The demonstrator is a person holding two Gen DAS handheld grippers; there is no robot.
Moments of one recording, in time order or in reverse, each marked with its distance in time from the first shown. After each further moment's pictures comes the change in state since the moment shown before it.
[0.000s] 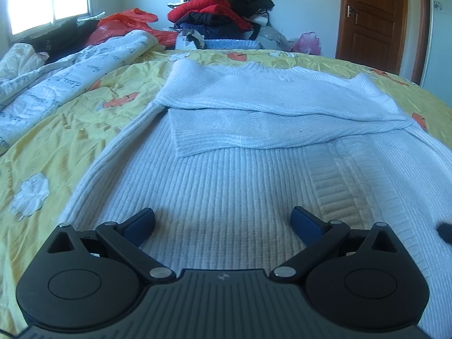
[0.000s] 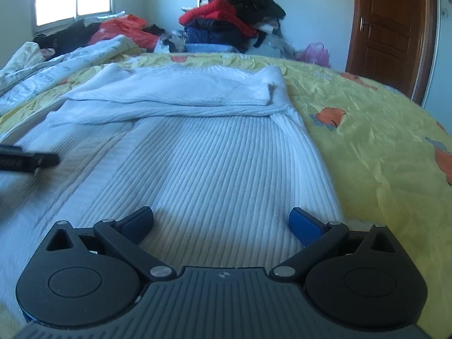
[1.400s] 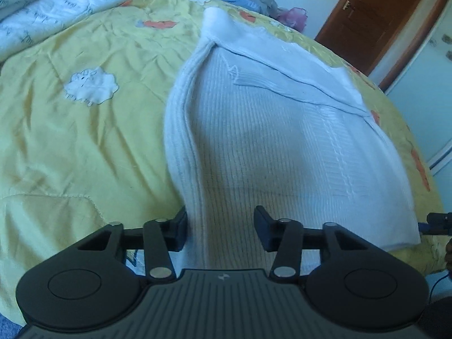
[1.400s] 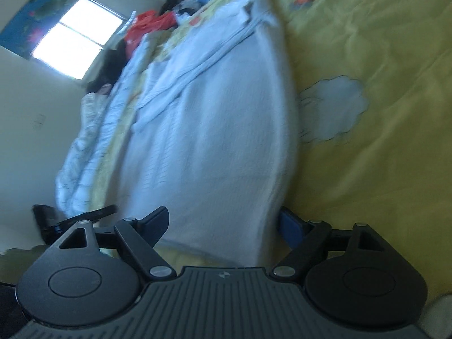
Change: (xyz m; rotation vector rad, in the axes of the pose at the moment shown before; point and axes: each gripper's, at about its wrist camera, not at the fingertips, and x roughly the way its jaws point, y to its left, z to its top) left arm -0.072 0.125 -0.030 -0.221 0.267 -0.302; right arm -0.053 -0.118 -0.030 0.546 0.357 0.608
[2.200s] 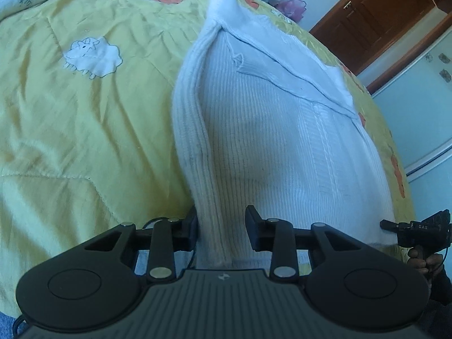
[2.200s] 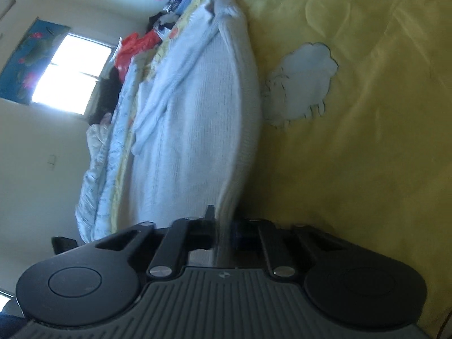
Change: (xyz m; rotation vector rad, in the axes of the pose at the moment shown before) left arm -0.004 0.021 0.007 -0.090 0.092 -0.117; right arm 0.008 -0.034 -0.005 0.188 -0.032 0.075
